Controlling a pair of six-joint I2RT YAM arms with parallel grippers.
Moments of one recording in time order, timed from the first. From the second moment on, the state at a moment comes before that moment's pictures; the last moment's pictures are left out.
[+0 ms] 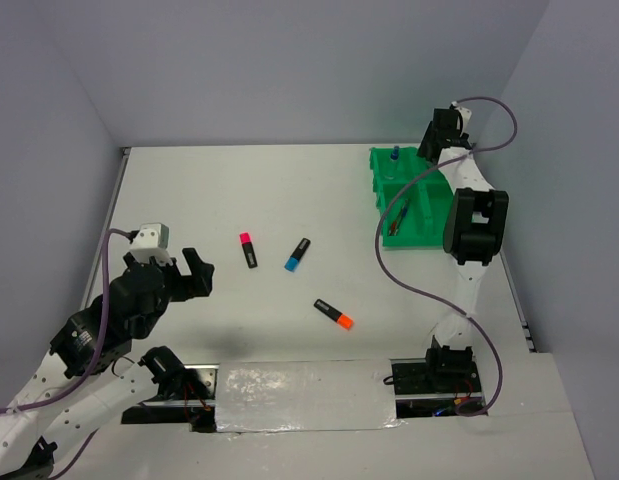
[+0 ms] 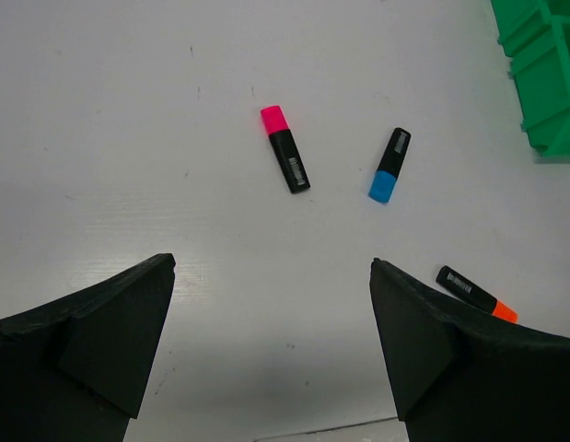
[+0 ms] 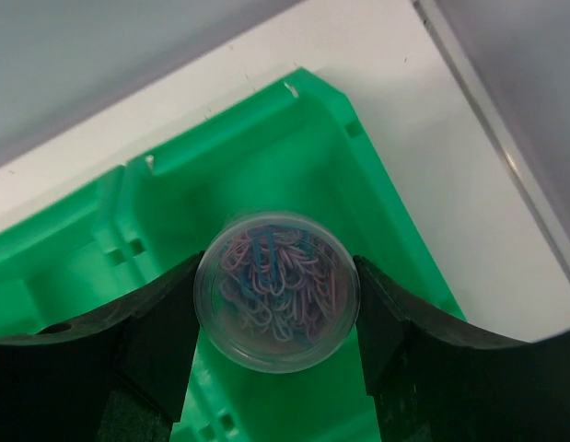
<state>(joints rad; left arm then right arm) -0.73 0.49 0.86 -0.84 -0.53 -0.53 -0.08 2.26 1.95 -0.33 0.33 0.27</state>
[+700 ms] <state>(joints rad) -0.73 0.50 0.86 -0.81 -0.49 -0.50 -0.10 2.20 2.00 -0.40 0.25 0.29</state>
